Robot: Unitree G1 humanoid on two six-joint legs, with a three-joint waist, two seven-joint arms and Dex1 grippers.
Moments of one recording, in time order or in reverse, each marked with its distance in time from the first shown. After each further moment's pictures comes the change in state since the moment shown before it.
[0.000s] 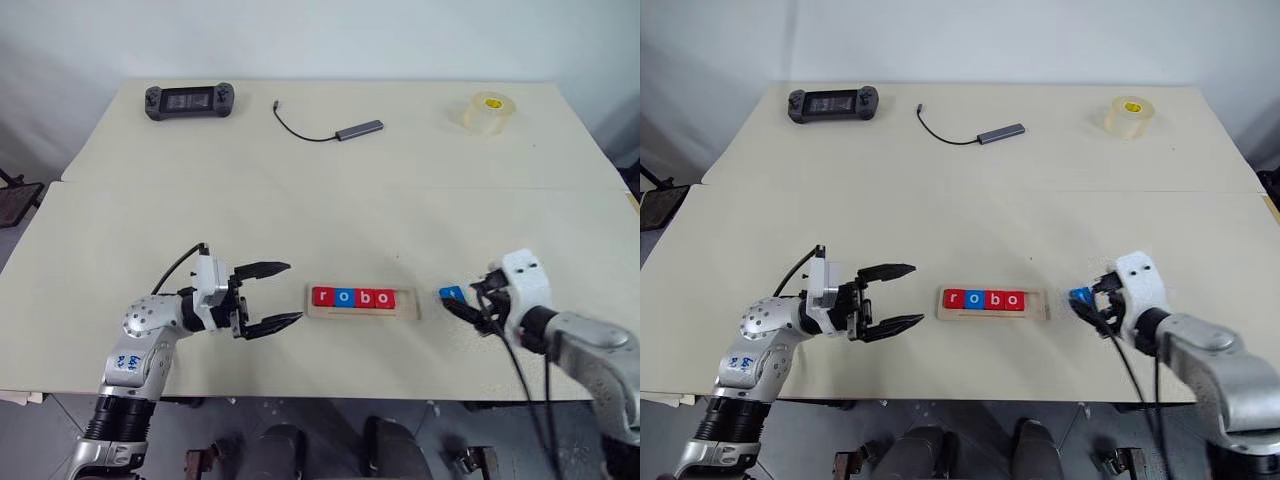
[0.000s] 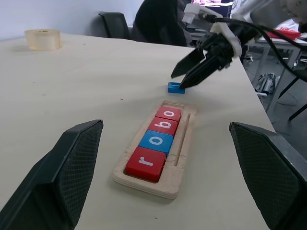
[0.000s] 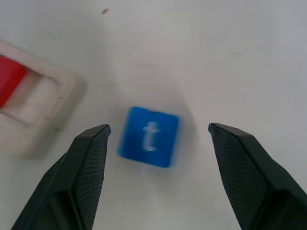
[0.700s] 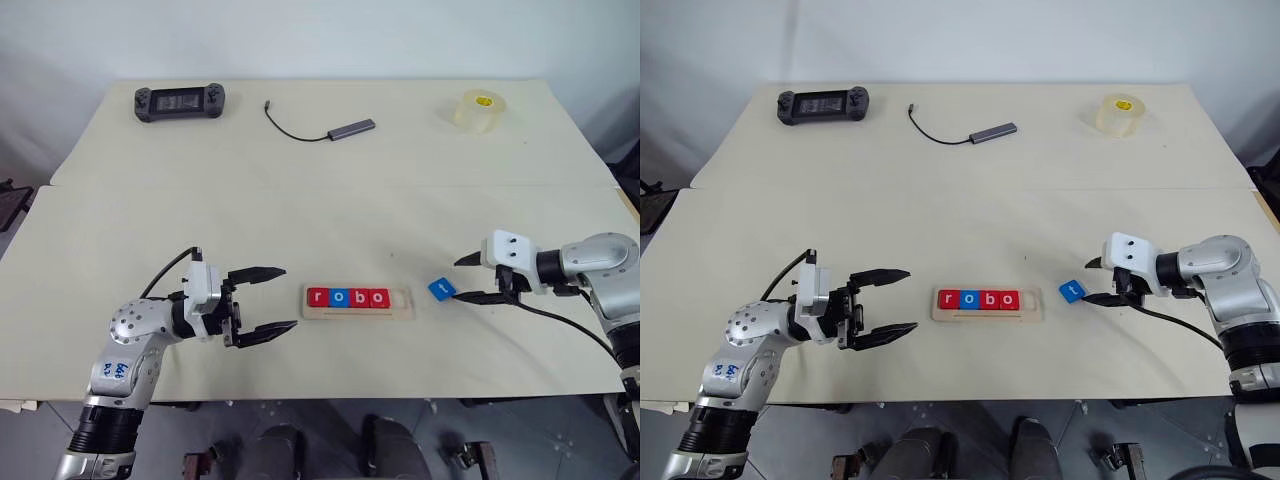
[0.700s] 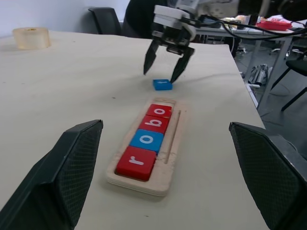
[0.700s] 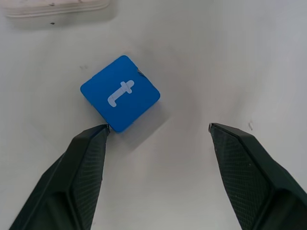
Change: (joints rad) left arm 0.054 0.038 0.018 -0.089 -0.007 0.032 -0.009; right arm -0.541 -0.134 0.431 1.015 -0.357 -1.089 0.737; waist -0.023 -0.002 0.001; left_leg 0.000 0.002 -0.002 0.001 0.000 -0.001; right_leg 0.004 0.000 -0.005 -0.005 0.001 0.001
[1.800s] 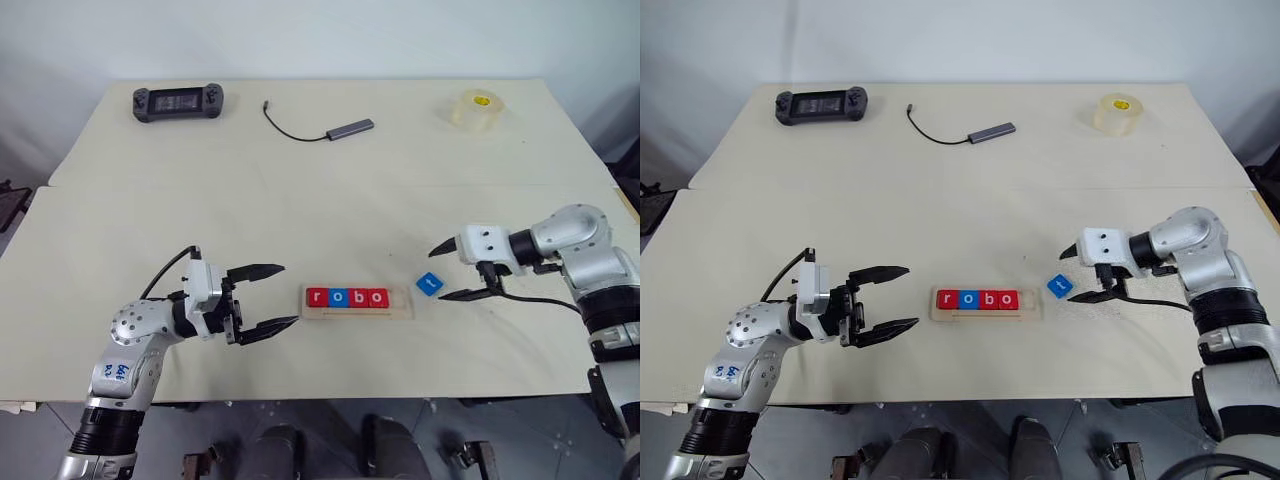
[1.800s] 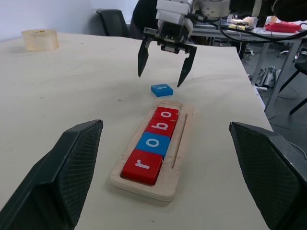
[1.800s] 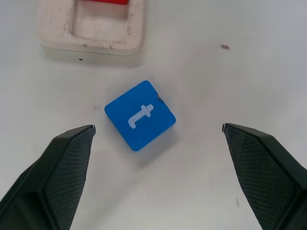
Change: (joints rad) left arm 0.004 -0.009 0.002 -0.004 0.002 -0.011 0.049; right arm -0.197 0.111 0.086 0.171 -0.110 -0.241 0.146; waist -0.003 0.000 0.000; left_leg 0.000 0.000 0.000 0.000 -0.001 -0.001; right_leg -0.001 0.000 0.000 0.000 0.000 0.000
